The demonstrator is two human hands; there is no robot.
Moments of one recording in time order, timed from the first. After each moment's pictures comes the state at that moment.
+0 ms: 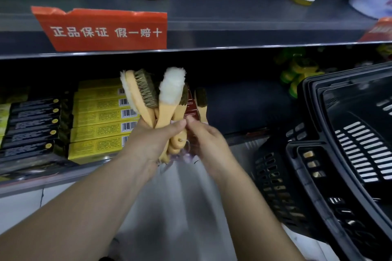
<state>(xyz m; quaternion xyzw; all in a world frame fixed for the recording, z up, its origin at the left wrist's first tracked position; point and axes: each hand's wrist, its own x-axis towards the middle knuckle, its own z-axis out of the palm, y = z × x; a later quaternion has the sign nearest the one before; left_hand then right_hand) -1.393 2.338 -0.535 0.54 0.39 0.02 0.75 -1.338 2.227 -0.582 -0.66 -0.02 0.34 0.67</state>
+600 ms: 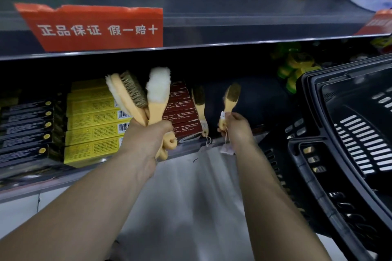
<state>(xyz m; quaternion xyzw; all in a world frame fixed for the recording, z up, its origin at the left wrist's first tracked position) -1.387 2.344 -0.539 0.54 0.45 0.02 0.71 -1.266 2.190 -0.622 -0.77 0.18 0.20 0.58</state>
